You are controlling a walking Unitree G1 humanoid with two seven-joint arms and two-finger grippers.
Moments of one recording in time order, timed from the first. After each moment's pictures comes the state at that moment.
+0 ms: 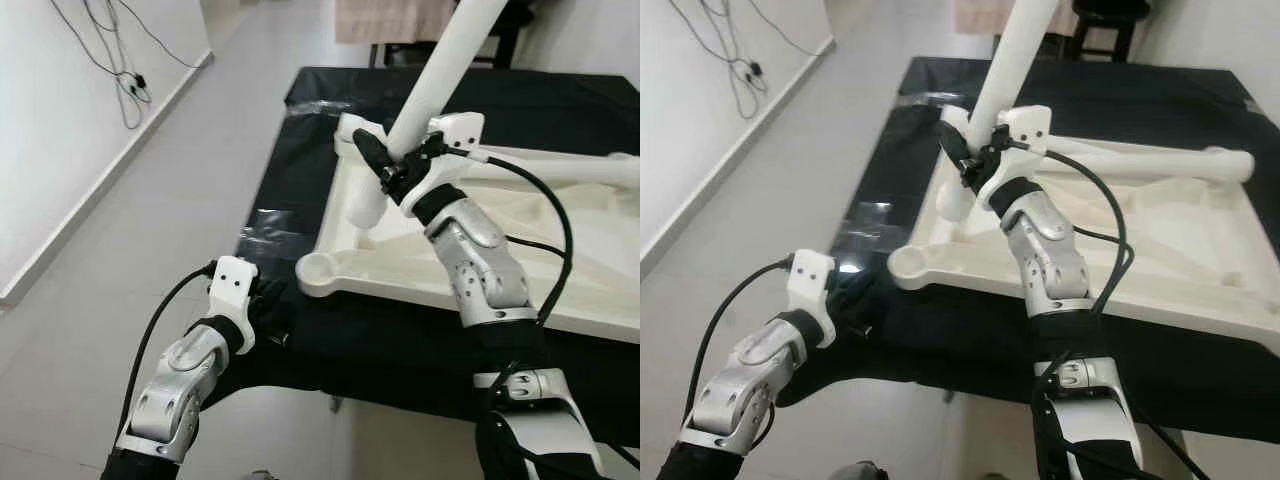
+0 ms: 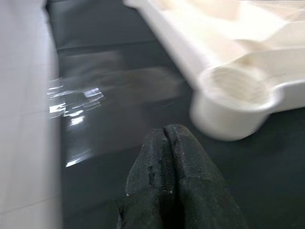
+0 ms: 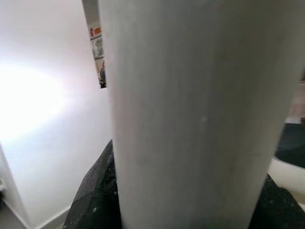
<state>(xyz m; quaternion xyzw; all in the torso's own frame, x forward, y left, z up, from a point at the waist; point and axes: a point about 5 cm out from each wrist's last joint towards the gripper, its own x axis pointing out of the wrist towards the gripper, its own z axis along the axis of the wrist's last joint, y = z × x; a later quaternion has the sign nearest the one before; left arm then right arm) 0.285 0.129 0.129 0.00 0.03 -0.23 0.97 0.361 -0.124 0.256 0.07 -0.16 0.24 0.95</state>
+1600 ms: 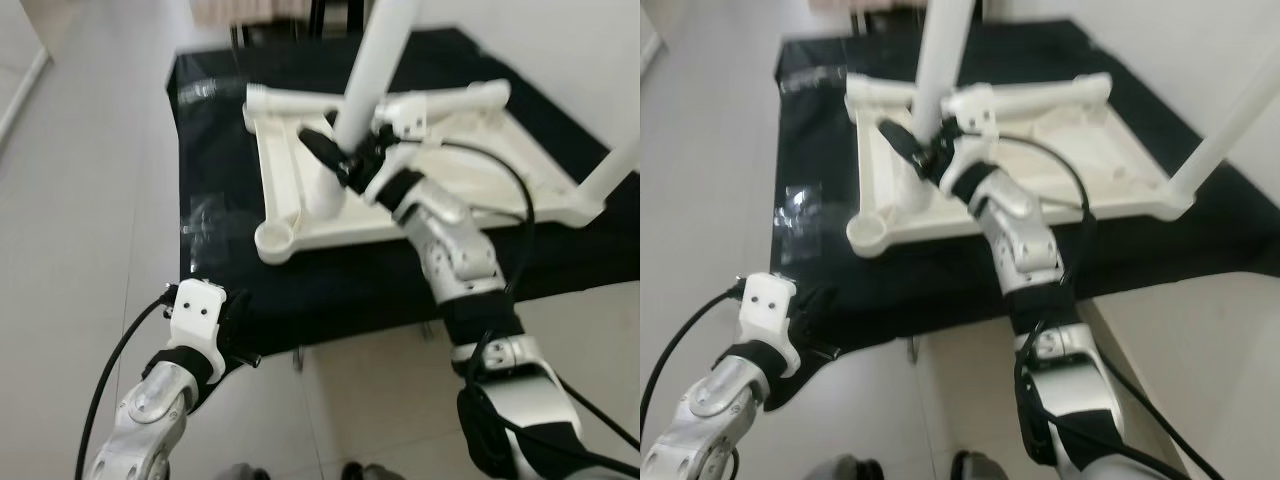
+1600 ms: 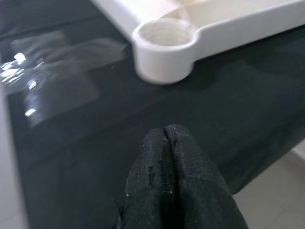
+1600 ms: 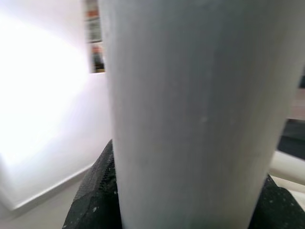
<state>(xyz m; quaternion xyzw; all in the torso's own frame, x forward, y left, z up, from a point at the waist) 0.230 0.150 0.144 0.05 0.01 -0.13 0.99 0.361 -0.079 0.280 0.00 -0.19 0.42 0.89</state>
